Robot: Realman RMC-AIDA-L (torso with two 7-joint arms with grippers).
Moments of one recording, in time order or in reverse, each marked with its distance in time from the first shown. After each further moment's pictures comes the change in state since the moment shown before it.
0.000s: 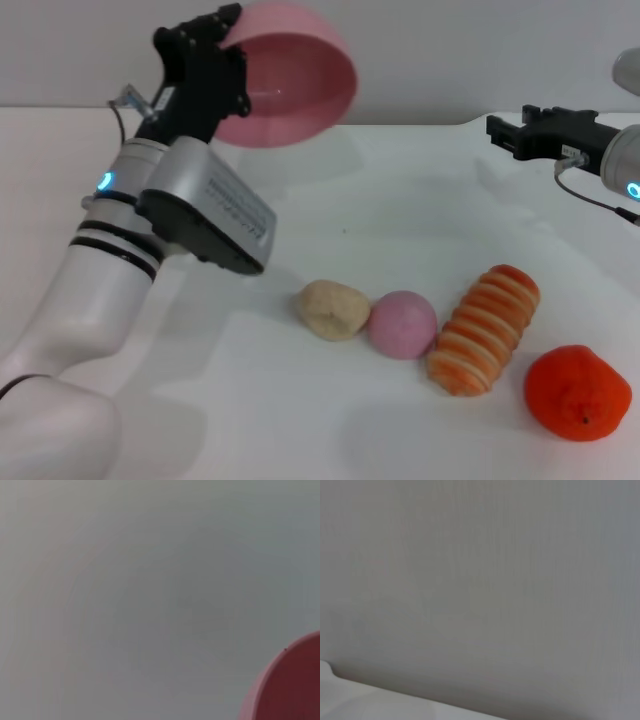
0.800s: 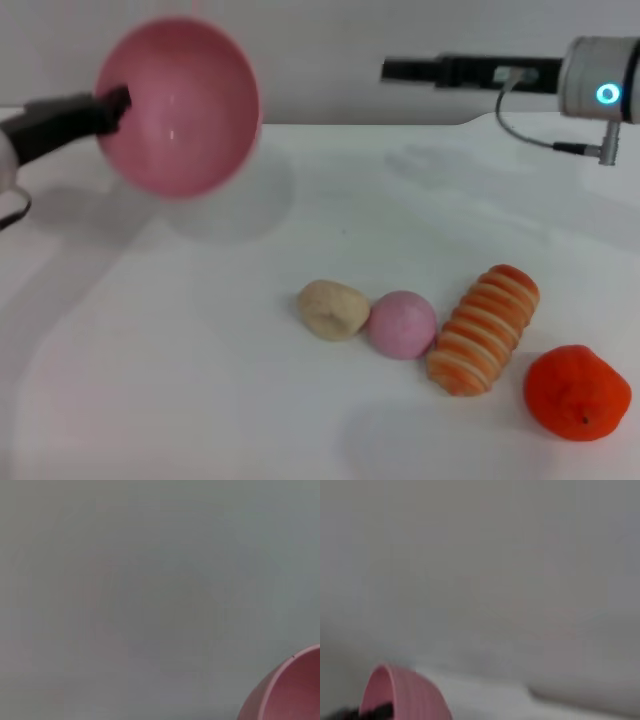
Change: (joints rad) left arm 0.199 0.046 -1.021 0.413 -0.525 1.623 -0.308; right arm 0.220 -0.113 0.055 0.058 0.063 -0.477 0.391
